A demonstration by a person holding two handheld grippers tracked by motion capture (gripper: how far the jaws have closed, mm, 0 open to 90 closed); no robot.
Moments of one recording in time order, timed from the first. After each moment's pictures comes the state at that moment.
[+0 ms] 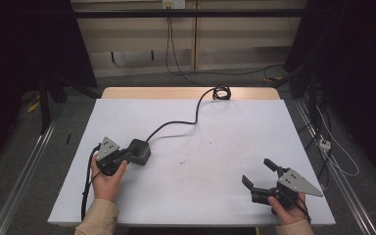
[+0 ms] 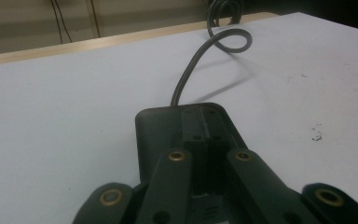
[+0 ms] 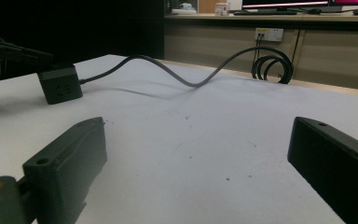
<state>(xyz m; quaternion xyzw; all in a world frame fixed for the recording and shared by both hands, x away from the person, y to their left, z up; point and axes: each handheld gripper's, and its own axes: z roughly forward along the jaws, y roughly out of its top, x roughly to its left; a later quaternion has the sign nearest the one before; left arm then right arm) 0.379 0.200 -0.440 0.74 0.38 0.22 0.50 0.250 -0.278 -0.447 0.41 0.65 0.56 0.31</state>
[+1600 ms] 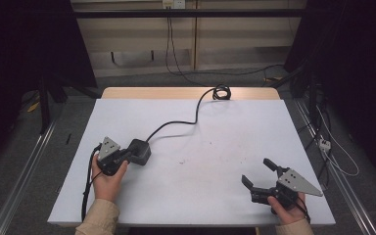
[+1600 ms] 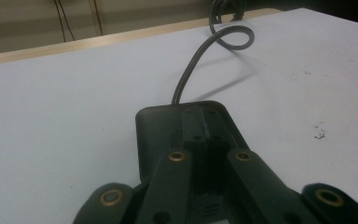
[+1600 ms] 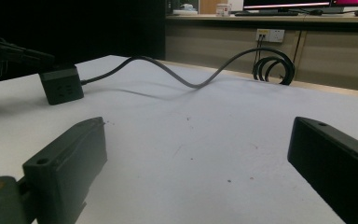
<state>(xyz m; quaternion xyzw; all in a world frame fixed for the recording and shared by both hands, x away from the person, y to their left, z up) 0.378 0.198 -0.439 0.75 0.37 0.23 0.49 0.251 -0.278 -0.447 0.40 0.65 0.56 0.31</state>
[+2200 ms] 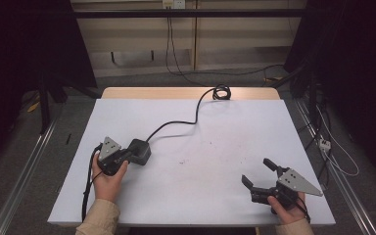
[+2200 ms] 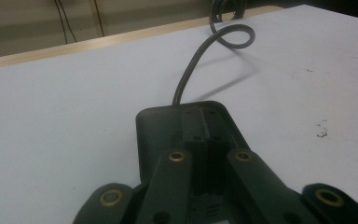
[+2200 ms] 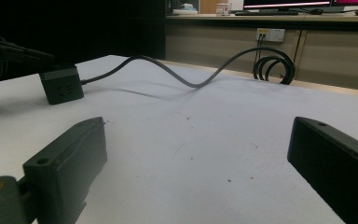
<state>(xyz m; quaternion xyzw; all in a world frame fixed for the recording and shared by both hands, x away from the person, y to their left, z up) 0.378 0.197 -0.439 0.75 0.37 0.23 0.49 0.251 -0.278 -0.448 0.40 0.65 0.56 0.31</state>
